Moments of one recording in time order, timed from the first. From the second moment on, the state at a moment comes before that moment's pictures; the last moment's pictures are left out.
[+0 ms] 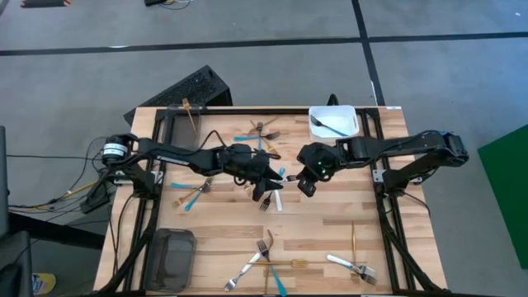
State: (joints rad) left arm 0.07 1.67 1.01 0.31 0.25 -0.40; right arm 0.02 1.35 1.15 -0.70 0.01 0.57
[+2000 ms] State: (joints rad) left arm -1.17 1.32 1.03 -1.14 -0.23 -2.05; right arm 0.06 1.36 1.19 -0.49 0.56 0.88
